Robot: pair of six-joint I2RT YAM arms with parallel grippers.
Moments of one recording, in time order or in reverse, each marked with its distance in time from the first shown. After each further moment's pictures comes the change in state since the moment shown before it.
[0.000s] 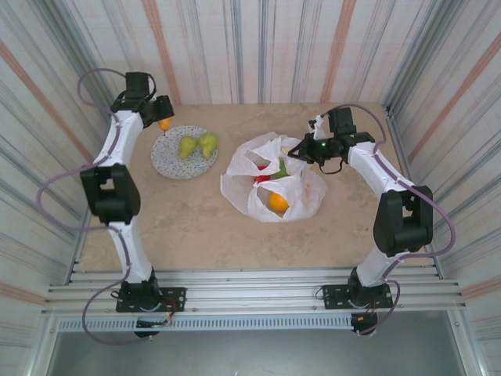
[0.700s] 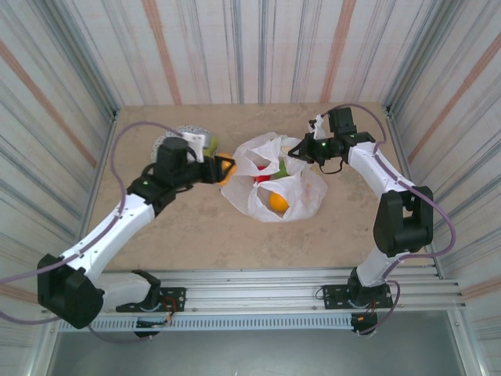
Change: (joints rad) left arm -0.534 -0.761 -0.871 0.343 0.202 -0.139; right arm -0.002 -0.002 0.000 0.002 0.000 0.001
